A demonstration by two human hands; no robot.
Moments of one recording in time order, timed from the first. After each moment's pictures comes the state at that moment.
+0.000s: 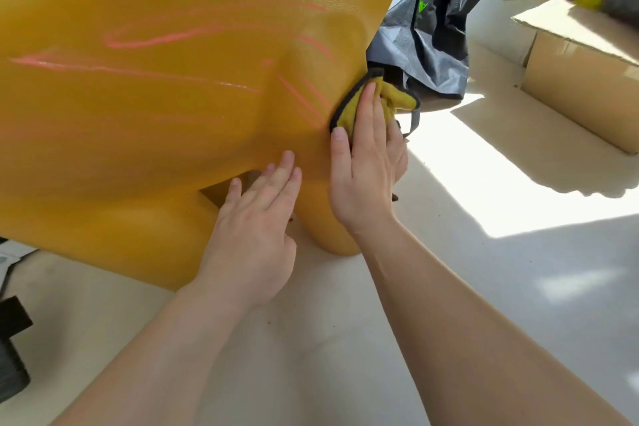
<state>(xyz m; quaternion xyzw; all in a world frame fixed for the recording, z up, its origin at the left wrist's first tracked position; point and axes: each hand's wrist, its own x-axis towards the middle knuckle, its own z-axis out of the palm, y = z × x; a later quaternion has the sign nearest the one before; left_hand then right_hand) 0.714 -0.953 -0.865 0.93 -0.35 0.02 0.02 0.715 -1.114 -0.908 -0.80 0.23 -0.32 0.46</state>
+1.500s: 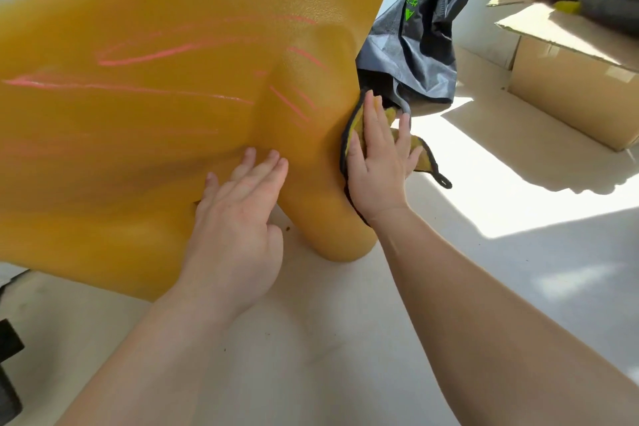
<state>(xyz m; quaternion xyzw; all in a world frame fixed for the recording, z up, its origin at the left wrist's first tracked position) 0.716 -0.955 -0.836 0.93 -0.34 0.04 0.11 0.736 -1.151 -0.934 -0.81 0.23 -0.32 0.44</state>
